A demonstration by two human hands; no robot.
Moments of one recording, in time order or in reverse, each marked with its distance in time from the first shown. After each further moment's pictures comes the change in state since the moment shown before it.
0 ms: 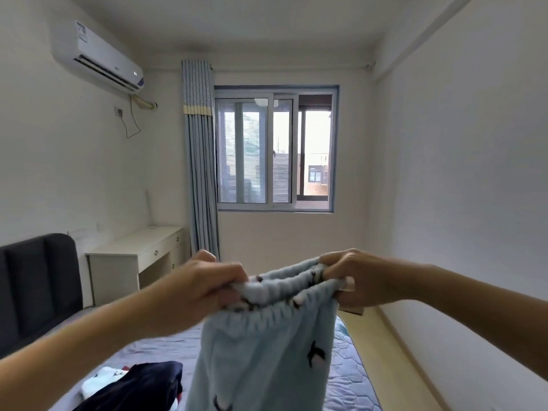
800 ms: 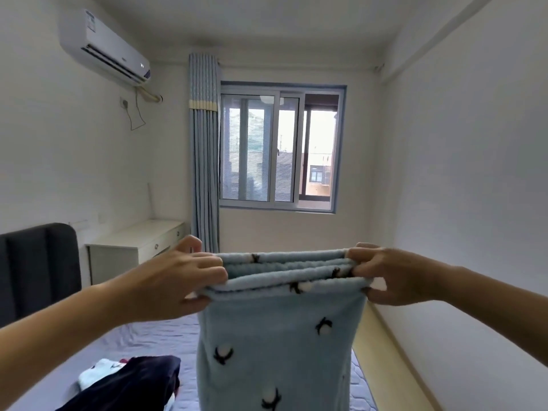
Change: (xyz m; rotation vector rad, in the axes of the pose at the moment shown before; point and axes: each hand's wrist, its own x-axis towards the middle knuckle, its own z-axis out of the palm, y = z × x) left_hand -0.014 -0.044 -0.021 0.541 -0.127 0.206; right_hand -0.017 0.026 -0.008 -0.343 0.038 -0.088
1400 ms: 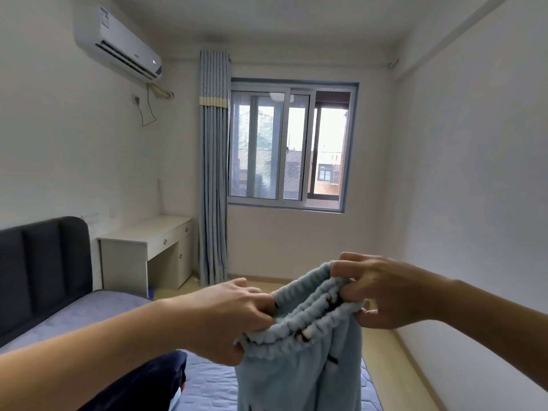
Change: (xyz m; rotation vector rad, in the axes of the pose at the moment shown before) left_hand 0.032 0.035 0.036 -0.109 -0.320 0.107; right_hand 0.031 -0.034 0.005 -0.086 0.021 -0.189
